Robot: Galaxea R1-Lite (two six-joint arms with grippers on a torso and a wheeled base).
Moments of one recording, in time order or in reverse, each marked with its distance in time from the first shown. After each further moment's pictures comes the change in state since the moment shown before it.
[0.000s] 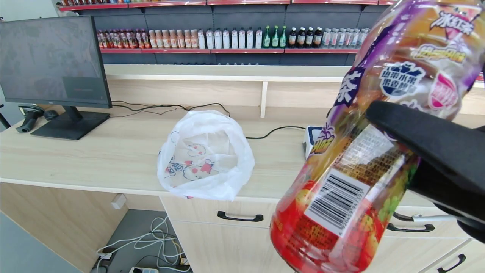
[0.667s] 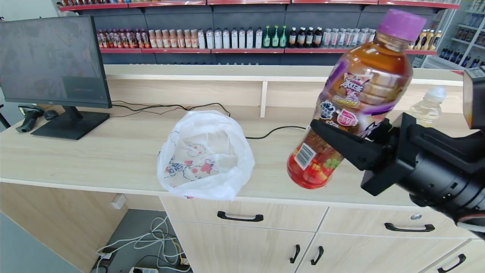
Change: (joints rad) left arm 0.000 0.000 0.000 0.000 0.000 0.000; right arm -0.159 0.114 -0.003 0.013 -0.173 -0.716
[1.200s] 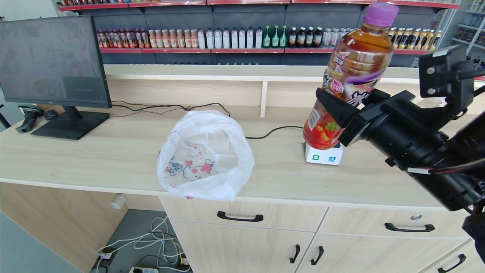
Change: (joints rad) left arm 0.000 0.000 0.000 0.000 0.000 0.000; right arm -0.073 0.105 -0.140 -0.003 -0.276 -0.144
